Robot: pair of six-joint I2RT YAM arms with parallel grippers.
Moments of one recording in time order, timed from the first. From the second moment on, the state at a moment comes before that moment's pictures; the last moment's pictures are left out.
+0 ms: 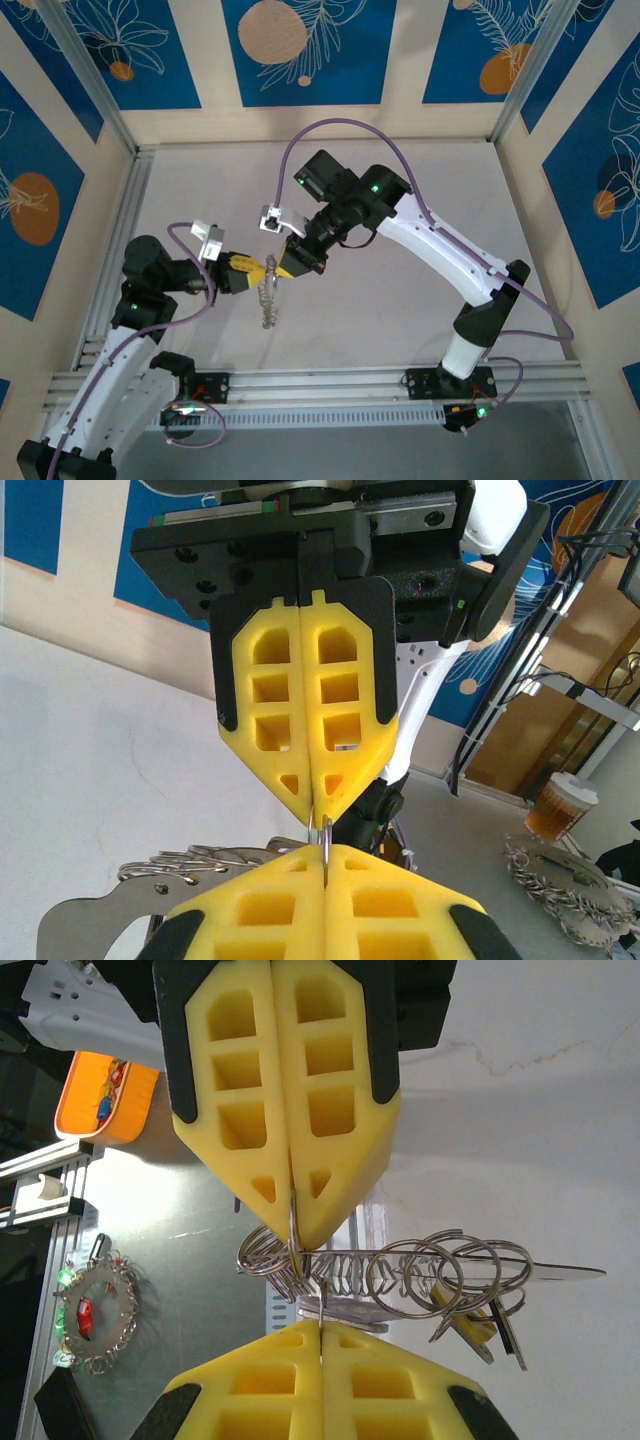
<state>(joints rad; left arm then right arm) -0.28 0.67 0.60 0.11 1.25 -0.38 0.91 1.70 1.97 -1.33 -0.71 -0.25</state>
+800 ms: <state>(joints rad) -0.28 0.67 0.60 0.11 1.25 -0.37 0.92 1.70 1.97 -1.33 -0.71 -0.25</state>
